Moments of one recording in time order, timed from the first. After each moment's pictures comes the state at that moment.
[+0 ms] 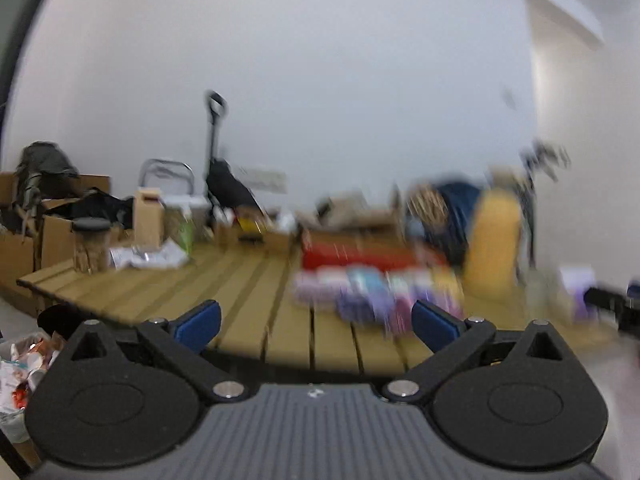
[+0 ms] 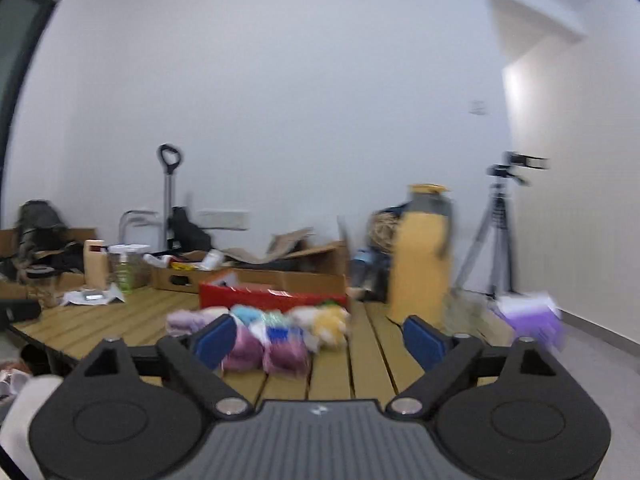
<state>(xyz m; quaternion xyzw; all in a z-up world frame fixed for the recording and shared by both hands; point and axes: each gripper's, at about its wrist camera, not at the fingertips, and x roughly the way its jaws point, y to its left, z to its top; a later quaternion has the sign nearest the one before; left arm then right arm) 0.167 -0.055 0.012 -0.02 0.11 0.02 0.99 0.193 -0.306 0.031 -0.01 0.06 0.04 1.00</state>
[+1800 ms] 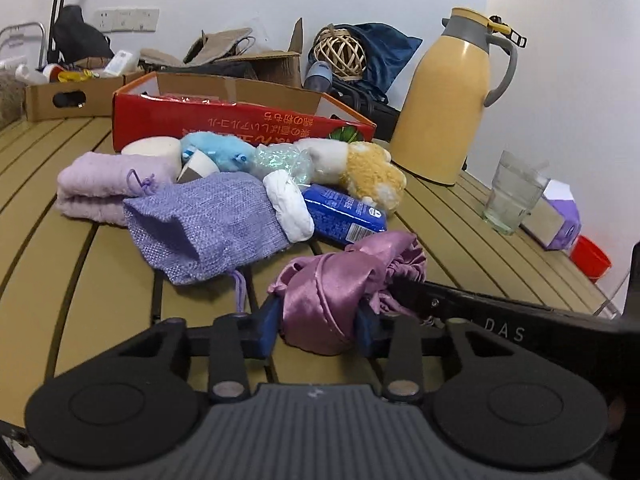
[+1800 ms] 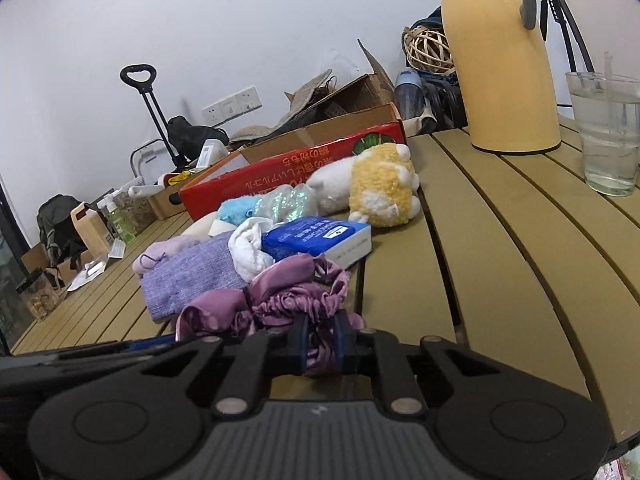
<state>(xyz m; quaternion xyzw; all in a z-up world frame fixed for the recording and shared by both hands) 0.450 -0.114 -0.049 -0.08 0.31 -0.15 0.94 0.470 -0.310 -0.062 0.14 0.29 0.16 0.93</state>
